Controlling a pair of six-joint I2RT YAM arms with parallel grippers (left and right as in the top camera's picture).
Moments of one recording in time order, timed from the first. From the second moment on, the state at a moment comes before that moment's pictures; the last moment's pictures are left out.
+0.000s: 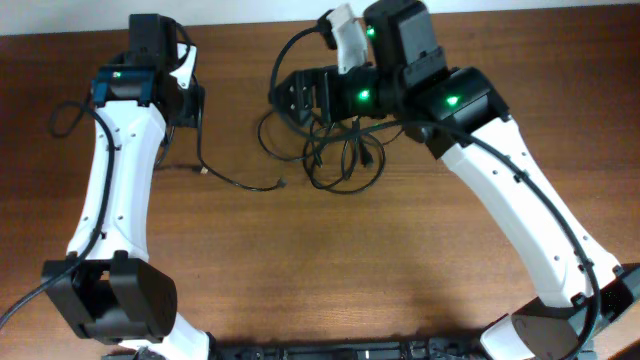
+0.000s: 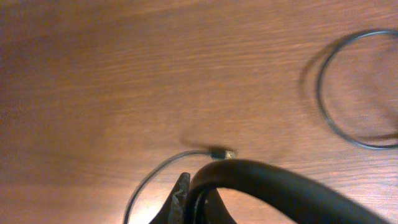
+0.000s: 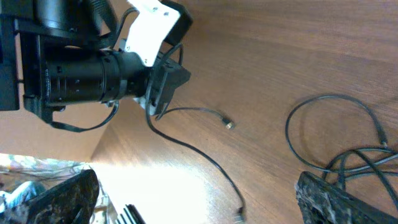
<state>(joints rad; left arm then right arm) -0.03 1.78 1.73 -1.07 -0.21 0.16 0.53 1.69 1.84 -0.78 -0.52 0.41</state>
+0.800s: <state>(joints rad) -0.06 1.78 1.73 -1.16 0.01 -0.27 0.75 1.92 1.84 -0.57 -0.38 0.49</state>
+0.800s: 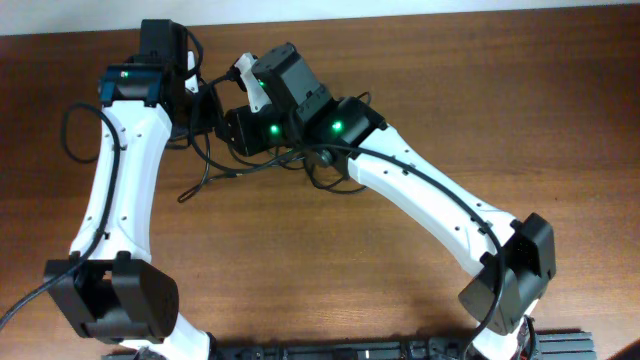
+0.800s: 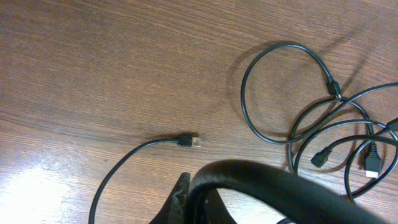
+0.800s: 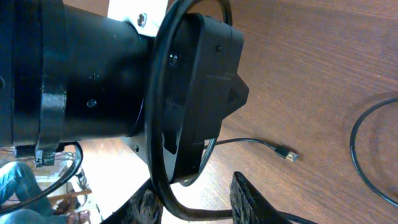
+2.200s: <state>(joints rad) 0.41 2.20 2.00 -0.46 -0.17 0.07 0.59 1.92 1.84 -0.84 -0.38 0.54</state>
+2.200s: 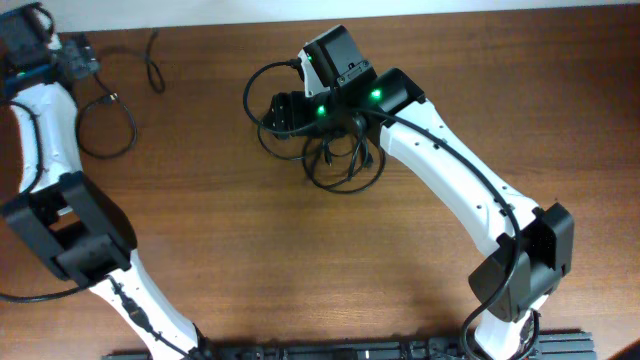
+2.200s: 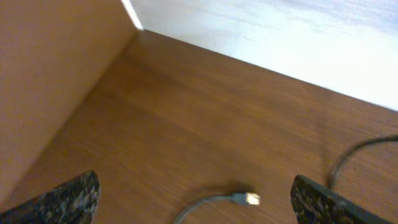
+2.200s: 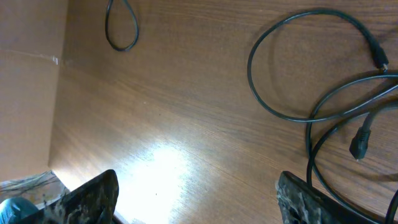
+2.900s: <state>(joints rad) 0.17 2.20 2.07 -1.10 0.20 -0.34 0.61 1.92 1.84 -0.91 -0.38 0.54</state>
